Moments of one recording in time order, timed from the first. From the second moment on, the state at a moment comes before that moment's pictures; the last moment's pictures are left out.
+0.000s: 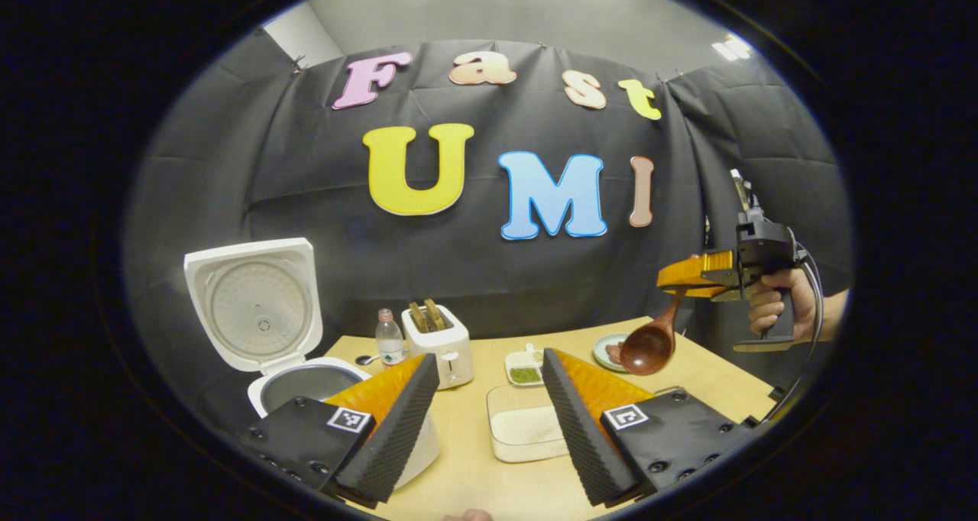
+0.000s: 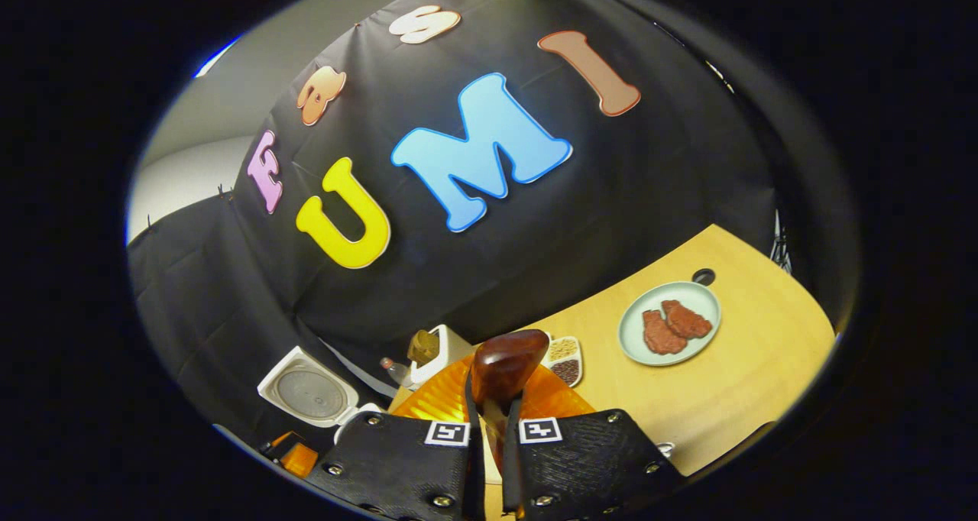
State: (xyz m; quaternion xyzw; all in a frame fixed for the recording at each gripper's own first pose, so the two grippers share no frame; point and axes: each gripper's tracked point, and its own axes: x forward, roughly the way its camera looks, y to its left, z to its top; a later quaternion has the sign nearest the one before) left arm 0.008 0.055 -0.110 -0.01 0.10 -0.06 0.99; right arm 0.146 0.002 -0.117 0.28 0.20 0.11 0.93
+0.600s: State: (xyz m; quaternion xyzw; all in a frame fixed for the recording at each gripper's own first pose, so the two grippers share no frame) left arm -0.011 0.054 -0.115 0.00 0.11 -0.06 0.99; right arm 0.099 -0.048 -0.224 0.19 0.27 -0.01 0.94
